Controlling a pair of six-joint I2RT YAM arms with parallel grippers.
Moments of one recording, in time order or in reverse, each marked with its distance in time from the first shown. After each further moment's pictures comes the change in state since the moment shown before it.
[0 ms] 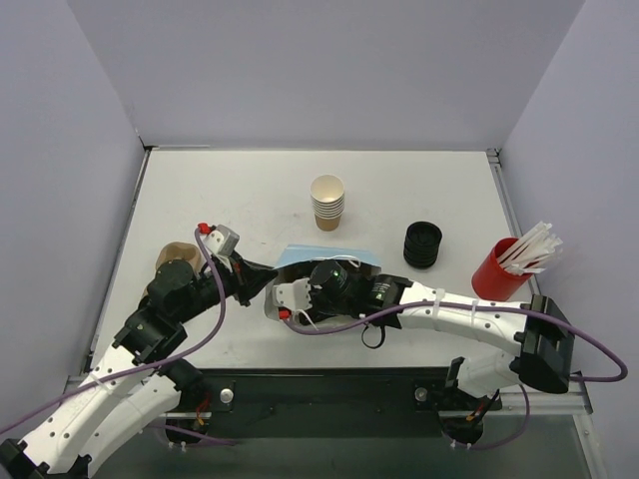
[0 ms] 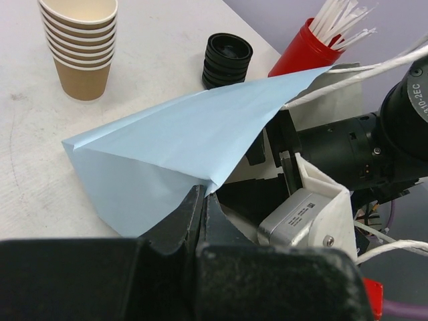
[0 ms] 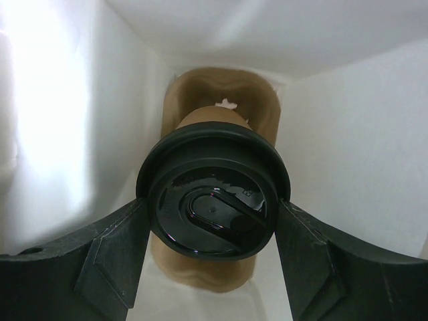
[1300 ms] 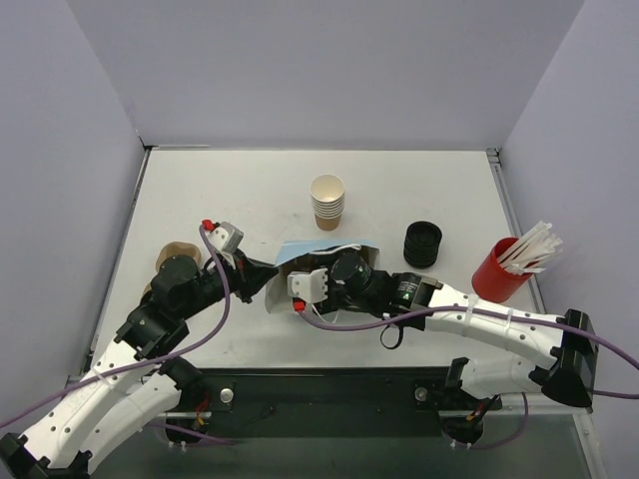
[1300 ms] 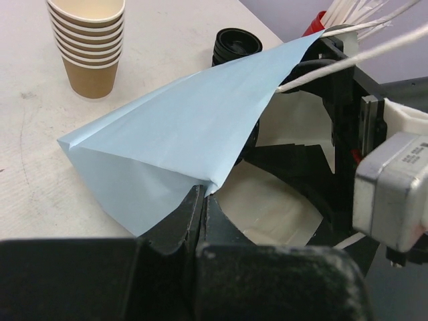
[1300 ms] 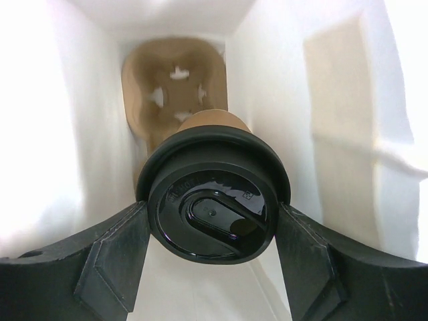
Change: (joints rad) left arm -0.004 0.035 0.025 -0.017 -0.016 0.028; right arm -0.011 -0.125 0.019 -0.043 0.083 -0.045
